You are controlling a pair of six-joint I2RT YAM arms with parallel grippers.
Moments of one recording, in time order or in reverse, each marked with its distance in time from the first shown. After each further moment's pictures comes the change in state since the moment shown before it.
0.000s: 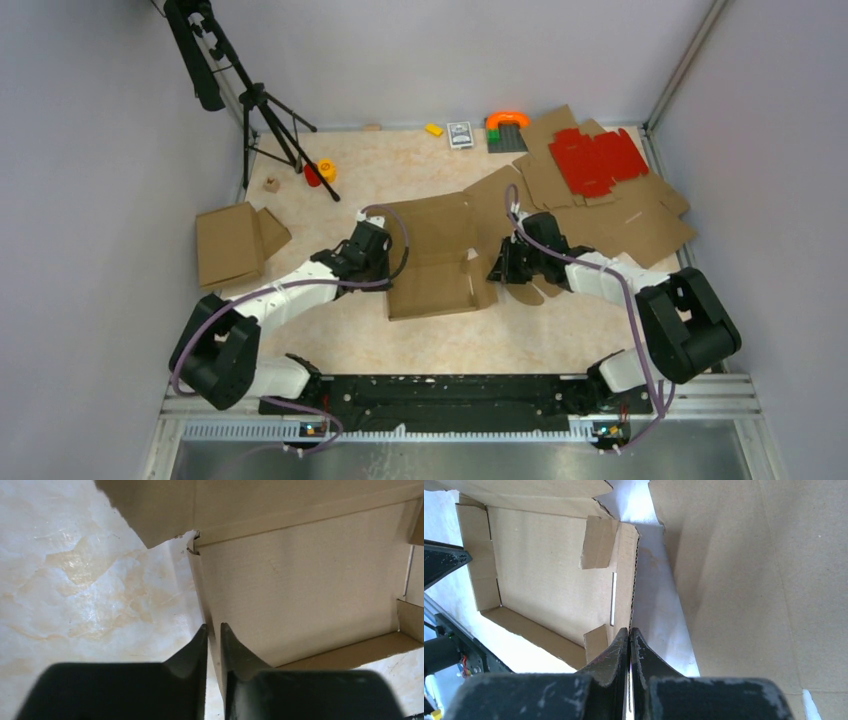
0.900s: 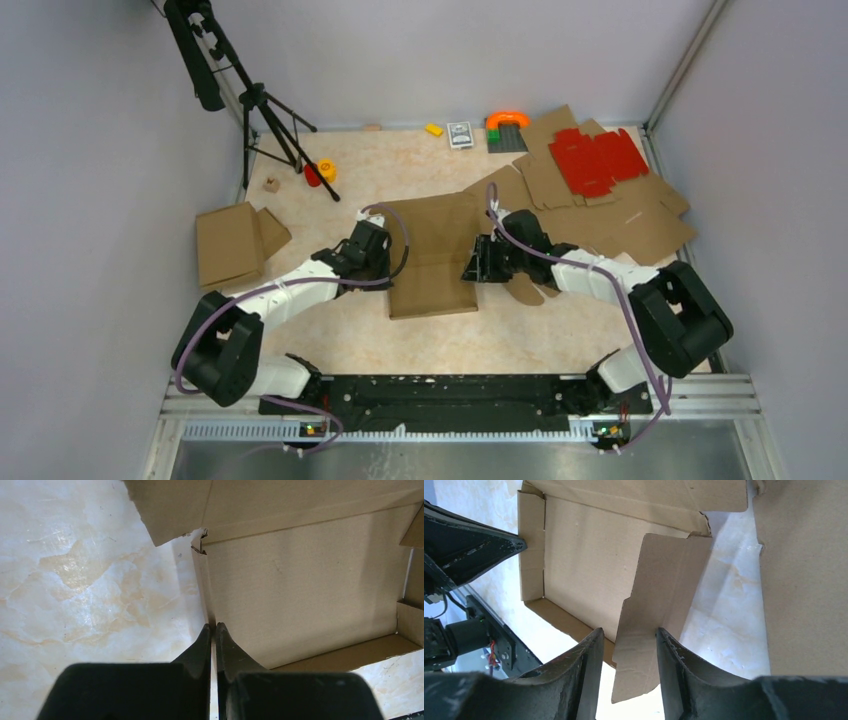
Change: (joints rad) left arm 0.010 0.033 0.000 0.020 0.026 0.002; right arm 0.124 0.037 0.077 0.030 -0.014 0.058
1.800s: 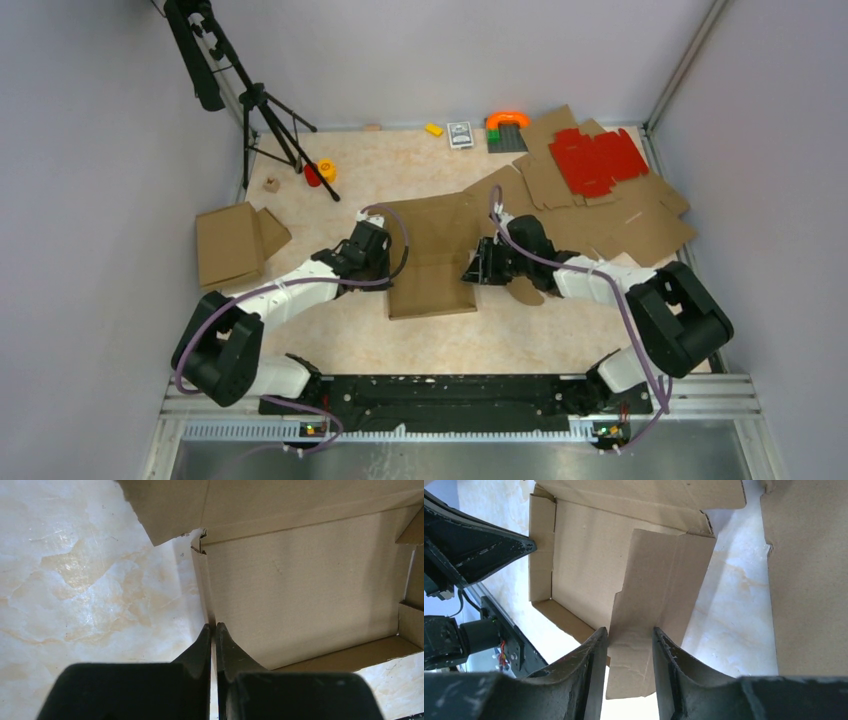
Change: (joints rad) left arm 0.000 0.000 -0.003 0.000 -0.003 -0.001; right arm -0.011 0.005 -0.067 0.134 -0.041 0.039
